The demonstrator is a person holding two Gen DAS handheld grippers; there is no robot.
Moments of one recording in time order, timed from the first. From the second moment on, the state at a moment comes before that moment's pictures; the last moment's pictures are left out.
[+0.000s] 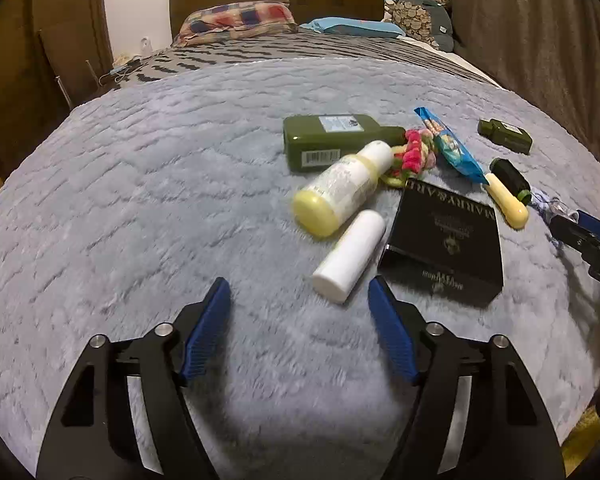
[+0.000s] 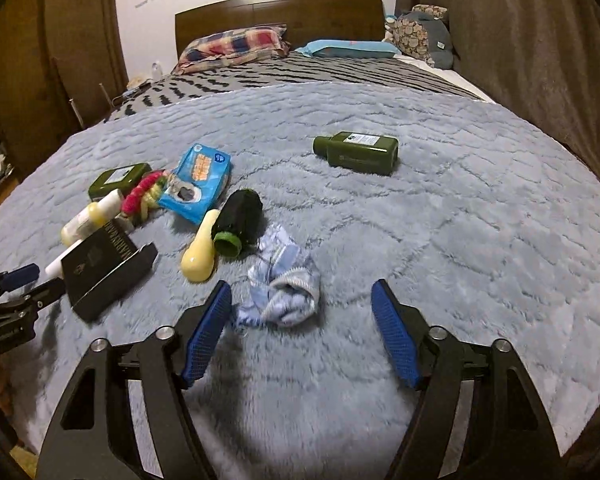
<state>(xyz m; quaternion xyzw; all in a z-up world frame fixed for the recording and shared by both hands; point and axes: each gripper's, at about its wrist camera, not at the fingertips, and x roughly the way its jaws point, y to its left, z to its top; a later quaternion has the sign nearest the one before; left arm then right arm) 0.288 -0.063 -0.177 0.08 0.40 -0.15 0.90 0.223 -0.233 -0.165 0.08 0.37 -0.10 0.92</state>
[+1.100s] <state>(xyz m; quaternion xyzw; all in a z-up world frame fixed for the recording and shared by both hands) 0.182 -0.061 -0.152 0.10 0.37 -0.17 0.91 0.127 -0.194 -0.149 0.05 0.36 -0.05 0.93</state>
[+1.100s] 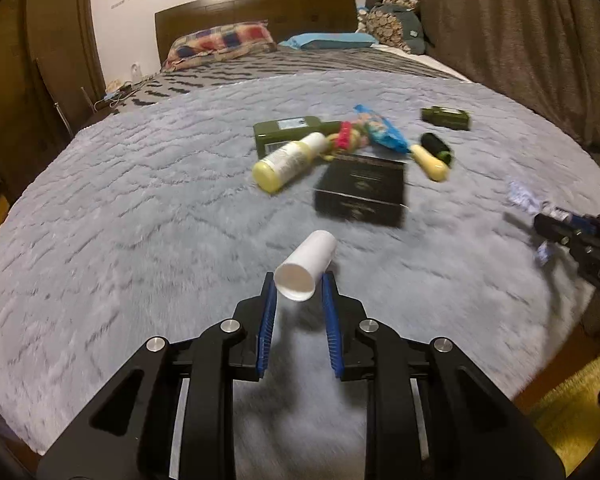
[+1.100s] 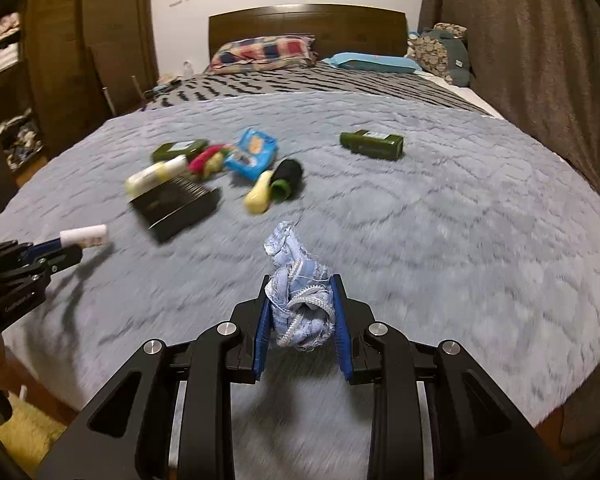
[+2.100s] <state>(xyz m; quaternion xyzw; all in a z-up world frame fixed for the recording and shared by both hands) 0.000 -0.077 -0.211 0.12 0.43 -0.26 0.85 -0.009 -0.135 -0.207 0.06 0.46 -0.01 0.89</state>
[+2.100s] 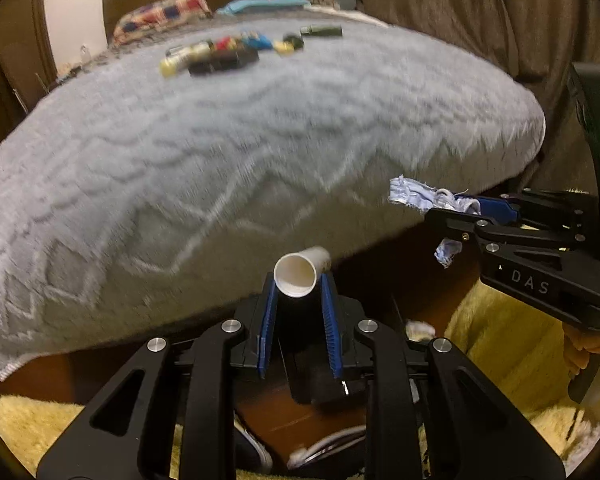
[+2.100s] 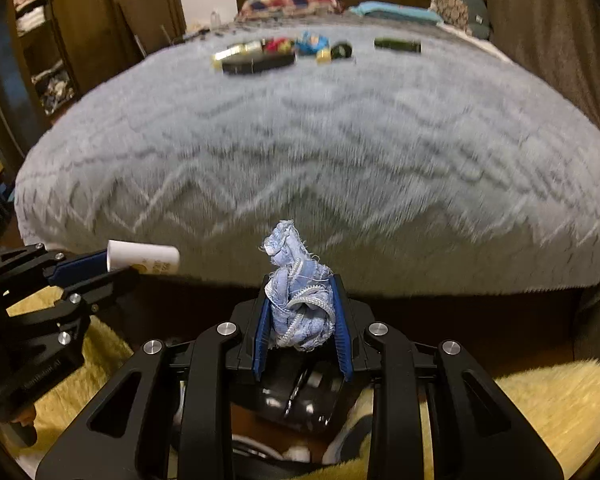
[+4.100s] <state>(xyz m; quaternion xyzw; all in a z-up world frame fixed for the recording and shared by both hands) 0.075 -0.066 -0.184 0.12 0.41 -0.22 0.88 0.071 -0.195 -0.148 0.07 0.40 -0.07 0.91</state>
